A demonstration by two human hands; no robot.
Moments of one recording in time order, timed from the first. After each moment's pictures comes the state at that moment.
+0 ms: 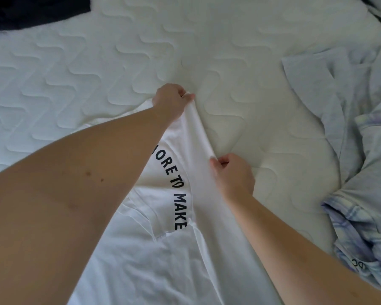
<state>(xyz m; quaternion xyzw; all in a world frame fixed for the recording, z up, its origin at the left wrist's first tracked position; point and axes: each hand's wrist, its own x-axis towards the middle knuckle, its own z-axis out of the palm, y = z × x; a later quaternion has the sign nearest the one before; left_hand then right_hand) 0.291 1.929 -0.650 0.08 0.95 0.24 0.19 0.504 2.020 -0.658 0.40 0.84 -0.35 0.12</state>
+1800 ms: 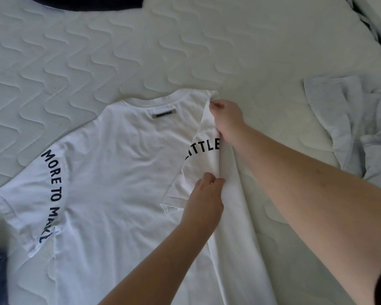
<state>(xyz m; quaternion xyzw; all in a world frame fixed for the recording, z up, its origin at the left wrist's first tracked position) 0.561 1.888 -0.612 0.13 0.92 0.26 0.26 0.386 2.002 -0.634 0.22 0.85 -0.48 0.07</state>
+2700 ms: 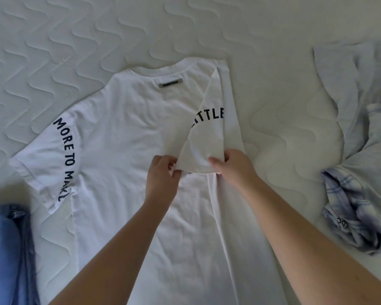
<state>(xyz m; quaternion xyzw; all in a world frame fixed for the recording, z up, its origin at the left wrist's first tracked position) 0.590 1.791 -0.632 -0.09 0.92 0.36 0.13 0.578 1.983 -0.632 0.24 0.83 -0.44 0.24</state>
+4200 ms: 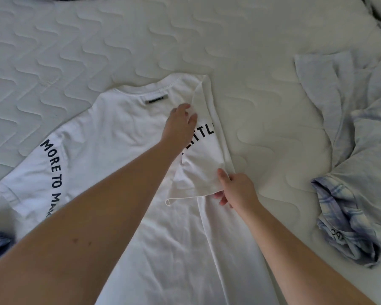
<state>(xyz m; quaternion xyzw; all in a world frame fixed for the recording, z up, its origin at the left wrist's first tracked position) 0.433 1.875 -0.644 0.01 0.92 0.36 0.15 0.600 2.007 -0.650 0.34 0.76 -0.50 0.25</state>
